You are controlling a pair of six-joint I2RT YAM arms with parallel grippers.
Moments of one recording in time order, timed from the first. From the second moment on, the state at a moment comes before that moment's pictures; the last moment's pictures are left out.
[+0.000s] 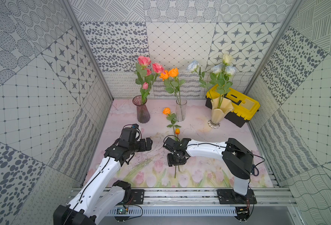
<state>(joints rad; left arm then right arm) -0.23 0.92 0.74 -0.66 0.12 -0.35 1.06 1.90 1.27 -0.73 -0.10 0.86</state>
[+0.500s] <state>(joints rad) -0.23 0.92 0.74 -0.66 0.12 -0.35 1.04 2.00 1.40 -0.86 0.00 0.91</state>
